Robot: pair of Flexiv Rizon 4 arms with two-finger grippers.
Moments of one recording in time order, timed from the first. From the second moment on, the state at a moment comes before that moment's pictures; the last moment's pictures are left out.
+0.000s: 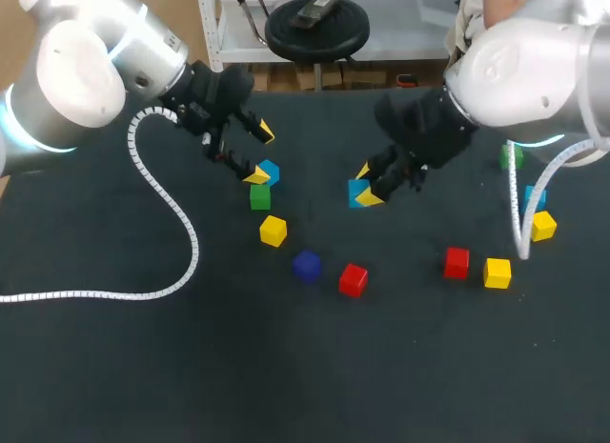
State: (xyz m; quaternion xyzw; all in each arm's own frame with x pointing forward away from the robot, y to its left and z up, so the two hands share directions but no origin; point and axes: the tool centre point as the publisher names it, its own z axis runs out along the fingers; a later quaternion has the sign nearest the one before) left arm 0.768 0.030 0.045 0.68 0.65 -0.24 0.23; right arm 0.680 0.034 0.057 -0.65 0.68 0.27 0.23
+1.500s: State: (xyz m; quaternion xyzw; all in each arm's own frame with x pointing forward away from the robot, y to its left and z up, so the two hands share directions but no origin) left arm 0.768 0.030 0.045 0.68 0.65 -0.24 0.23; right arm 0.669 0.044 0.013 -0.64 0.69 0.29 0.19
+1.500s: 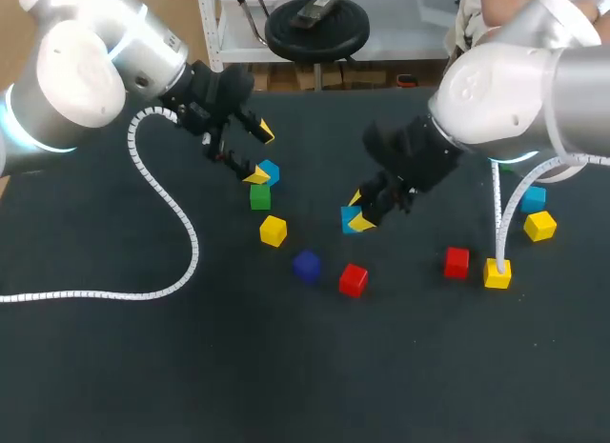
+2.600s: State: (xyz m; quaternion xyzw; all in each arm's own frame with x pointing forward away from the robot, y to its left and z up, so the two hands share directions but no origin) left arm 0.768 0.030 0.045 0.68 0.65 -0.24 0.23; right arm 0.683 0.052 0.005 -0.64 0.68 0.30 0.21
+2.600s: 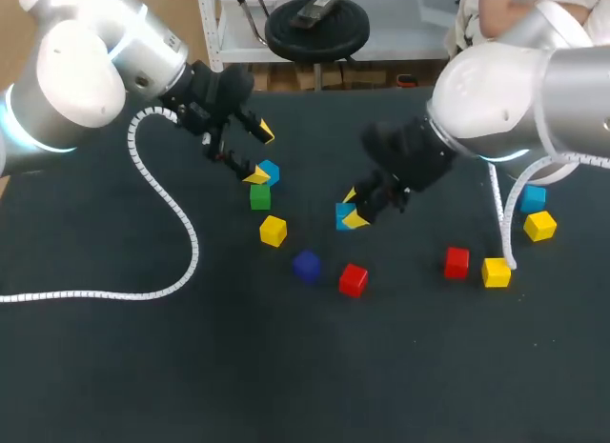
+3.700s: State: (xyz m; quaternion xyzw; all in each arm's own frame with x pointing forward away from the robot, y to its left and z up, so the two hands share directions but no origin) left arm 0.768 0.030 0.045 0.68 0.65 -0.24 0.23; right arm 0.699 0.053 -0.007 -0.64 0.68 0.28 0.20
